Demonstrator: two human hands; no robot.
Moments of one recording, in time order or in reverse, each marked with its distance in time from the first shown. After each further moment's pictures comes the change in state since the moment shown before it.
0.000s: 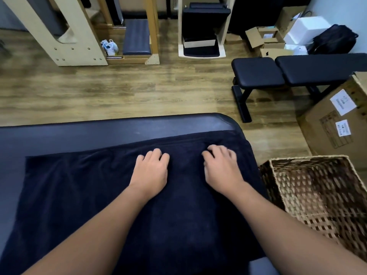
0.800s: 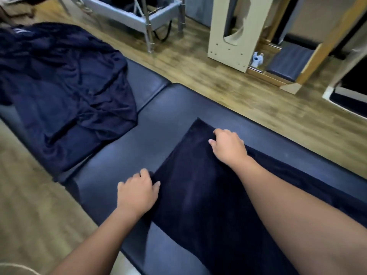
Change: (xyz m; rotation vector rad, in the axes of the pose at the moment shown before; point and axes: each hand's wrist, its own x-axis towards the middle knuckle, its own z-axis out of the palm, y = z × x) left_hand -0.309 -0.169 -0.063 -0.004 -0.260 -1.213; right_hand 0.112 -0.376 0.008 0.163 -0.310 -0.439
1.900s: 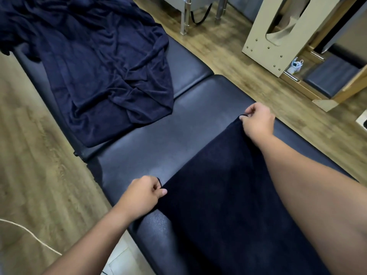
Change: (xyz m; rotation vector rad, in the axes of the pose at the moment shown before) left_hand 0.000 -0.078 0.012 -0.648 -0.276 -0.129; right_hand 0.098 -0.064 0.003 0.434 0.252 0.181
